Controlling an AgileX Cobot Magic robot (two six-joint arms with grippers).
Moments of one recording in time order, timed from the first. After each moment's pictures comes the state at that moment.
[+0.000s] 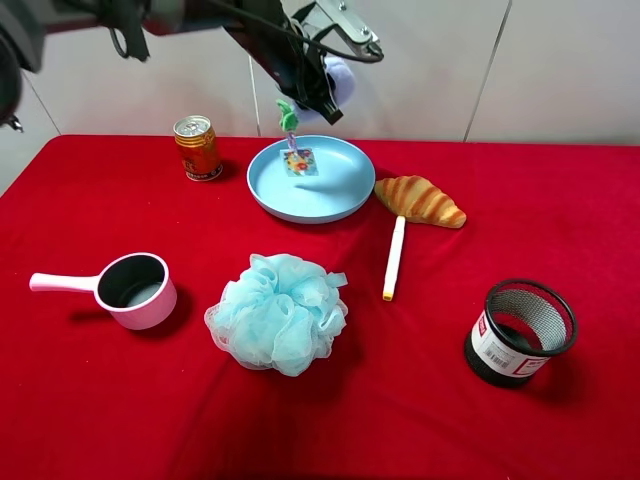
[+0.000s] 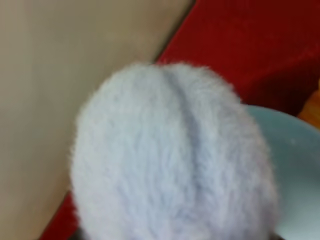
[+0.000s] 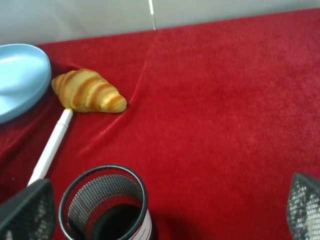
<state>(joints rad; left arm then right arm) -0.52 2.31 -2.00 -0.03 0.48 0.60 -0.10 -0.01 -0.50 0.11 1.03 -0.02</state>
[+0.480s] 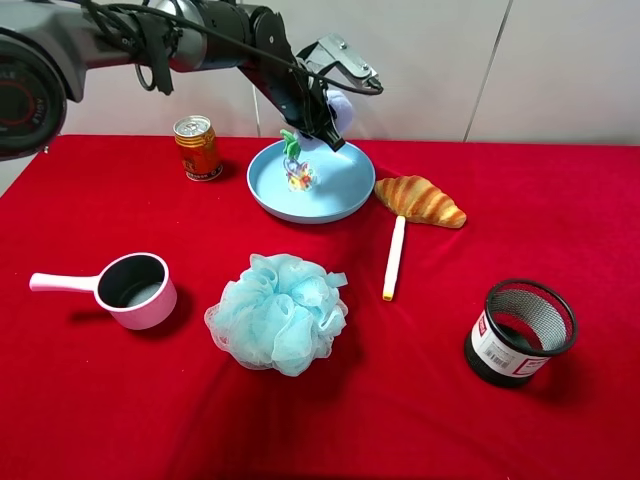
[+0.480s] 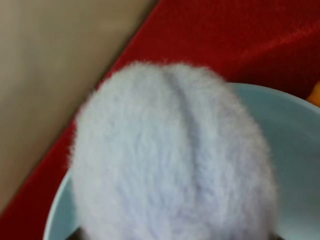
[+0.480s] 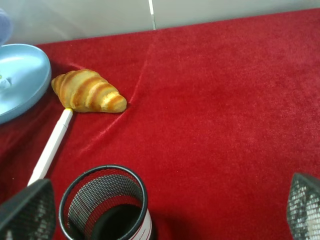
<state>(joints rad) -0.52 2.39 -2.00 -0.03 0.45 0.54 -0.10 -0.01 -0.50 0.11 1.03 -0.02</state>
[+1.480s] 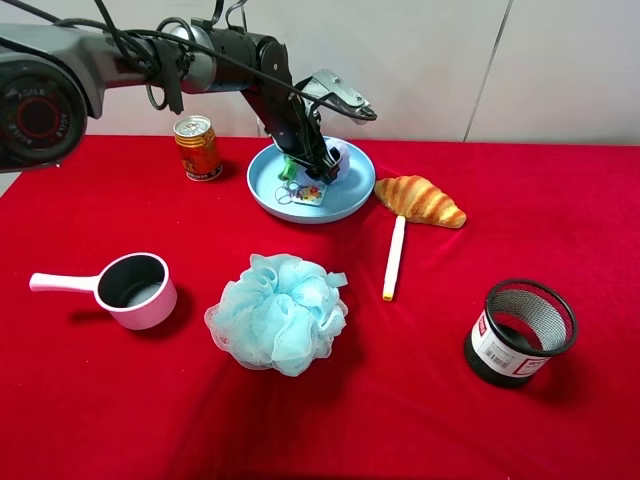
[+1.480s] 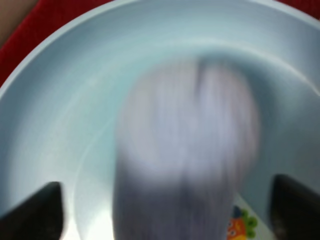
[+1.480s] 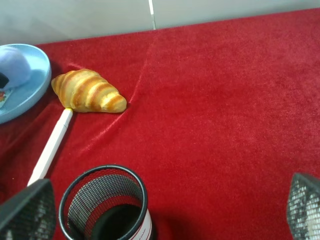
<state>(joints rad) -0.52 2.45 -1.99 -0.01 0.54 0.45 -0.10 -0.01 -0.50 0.11 1.03 -0.02</state>
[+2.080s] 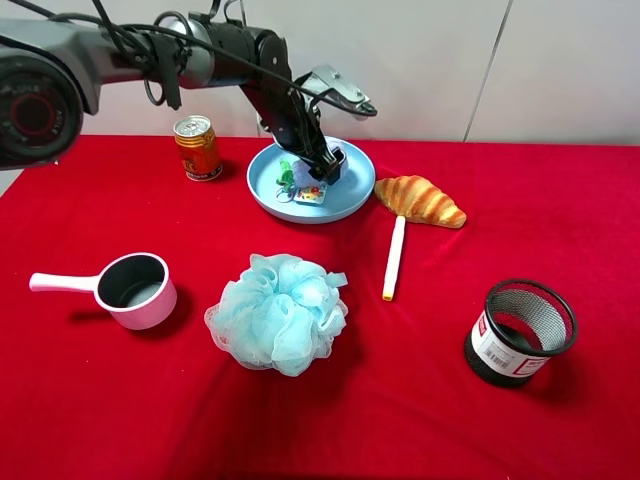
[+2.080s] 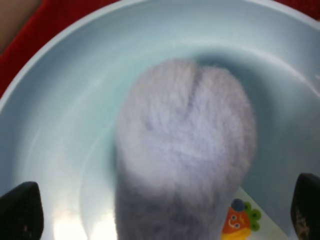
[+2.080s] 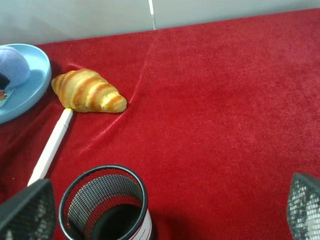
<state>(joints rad) -0.52 2.43 -1.99 0.00 0.56 0.44 -0.10 -0.01 -0.50 0.11 1.03 -0.02</state>
